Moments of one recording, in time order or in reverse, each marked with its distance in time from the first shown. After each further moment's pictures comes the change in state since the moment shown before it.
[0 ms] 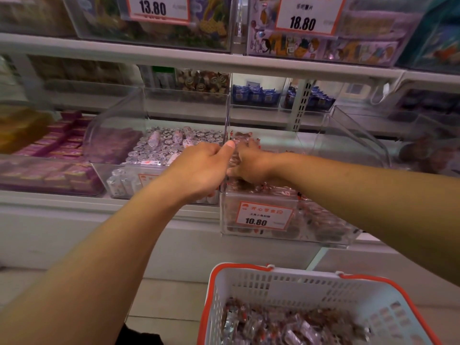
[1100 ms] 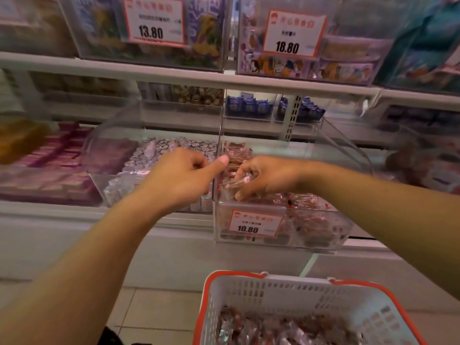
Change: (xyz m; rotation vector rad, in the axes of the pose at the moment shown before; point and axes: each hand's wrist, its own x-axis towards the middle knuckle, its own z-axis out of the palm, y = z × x) left_hand -0.015 0.000 -0.019 0.020 0.088 0.039; right_hand -0.050 0.030 -0.028 0.345 -0.154 -0.253
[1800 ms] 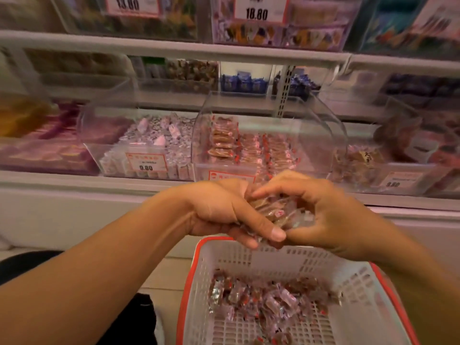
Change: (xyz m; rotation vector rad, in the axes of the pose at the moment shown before) left_hand -0.084 0.062 0.062 -0.693 -1.068 -0.215; right_hand -0.174 0.037 0.058 0.050 0.272 -0.427
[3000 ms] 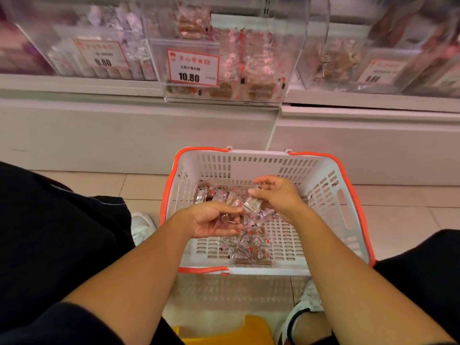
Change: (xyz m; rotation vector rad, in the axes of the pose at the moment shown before) left_hand 0.068 -0.250 0.068 -0.634 0.199 -0.421; right_hand -0.112 0.173 0.161 0.761 0.346 0.893
